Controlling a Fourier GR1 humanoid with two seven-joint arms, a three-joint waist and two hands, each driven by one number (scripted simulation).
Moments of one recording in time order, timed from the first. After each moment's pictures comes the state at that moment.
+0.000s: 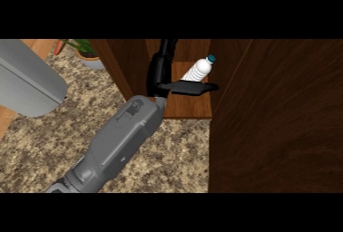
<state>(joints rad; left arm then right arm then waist) -0.91 0.00 -0.41 -0.79 0.60 0.48 -0.49 0.88 -0.15 -0.25 -2.37 -0.41 0.65 -0.26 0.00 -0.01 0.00</state>
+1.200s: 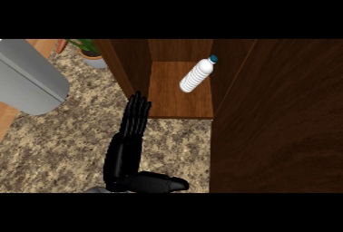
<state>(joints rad) -0.18 0.21 -0.67 -1.66 0.51 0.56 -0.40 0.85 -0.25 -0.03 -2.38 -0.38 0.75 -0.17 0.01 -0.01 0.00</state>
